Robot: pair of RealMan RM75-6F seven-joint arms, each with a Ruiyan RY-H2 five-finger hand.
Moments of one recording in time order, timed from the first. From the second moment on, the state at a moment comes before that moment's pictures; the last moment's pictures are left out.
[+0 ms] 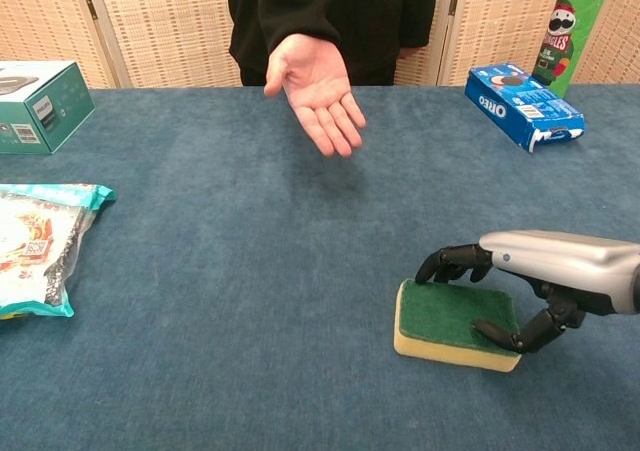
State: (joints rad) left arm -0.04 -0.99 -0.06 -1.65 1.44 1.50 -0.23; right arm 0.54 -1.37 0.02 -1.79 -1.25 0.81 -0.23
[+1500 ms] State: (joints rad) left arm -0.09 -1.09 -0.04 -1.61 1.50 1.46 0.03; right arm 0.06 -1.12 -0.05 -1.62 -1.67 1.59 -0.11
